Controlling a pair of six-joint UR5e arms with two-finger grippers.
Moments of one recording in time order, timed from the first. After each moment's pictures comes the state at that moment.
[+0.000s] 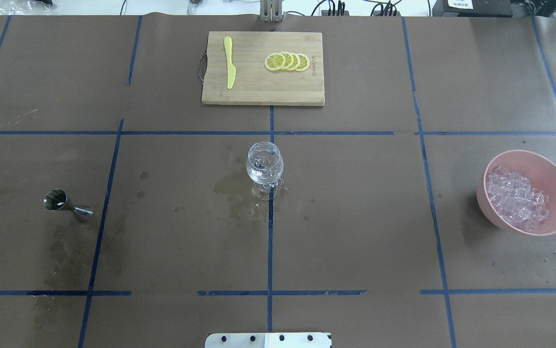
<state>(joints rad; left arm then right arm) -0.96 -1.20 -1.89 -2.57 -1.74 -0.47 1.57 -1.56 1.74 -1.69 2.39 -0.29</state>
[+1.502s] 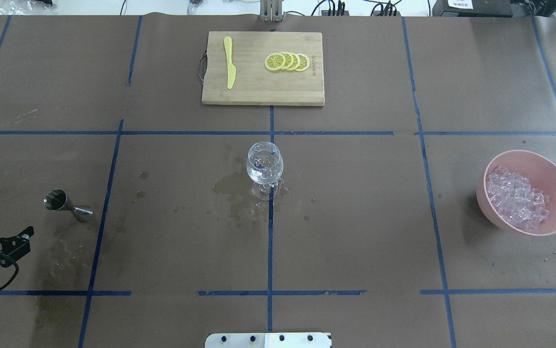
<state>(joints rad) -0.10 -1.04 -1.90 -2.72 -0.86 -1.21 1.57 -1.56 1.76 -1.69 2.42 -0.29</state>
